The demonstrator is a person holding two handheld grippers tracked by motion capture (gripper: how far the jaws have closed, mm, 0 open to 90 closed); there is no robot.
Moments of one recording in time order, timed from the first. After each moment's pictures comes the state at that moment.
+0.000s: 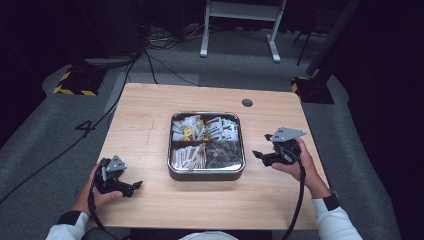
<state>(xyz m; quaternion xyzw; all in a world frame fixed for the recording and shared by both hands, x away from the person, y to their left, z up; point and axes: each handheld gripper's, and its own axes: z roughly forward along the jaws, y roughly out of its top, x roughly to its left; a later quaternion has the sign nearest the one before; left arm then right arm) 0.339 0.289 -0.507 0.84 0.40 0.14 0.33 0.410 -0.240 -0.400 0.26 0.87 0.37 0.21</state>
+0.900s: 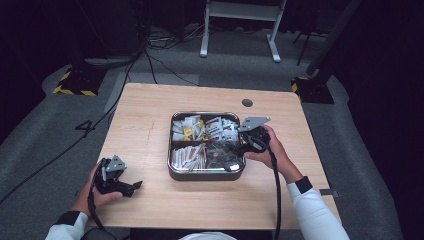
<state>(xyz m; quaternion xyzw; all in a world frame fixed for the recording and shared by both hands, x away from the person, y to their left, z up) 0.339 0.289 -0.507 0.84 0.40 0.14 0.33 0.442 -0.159 -0.396 0.22 0.89 0.36 0.18</state>
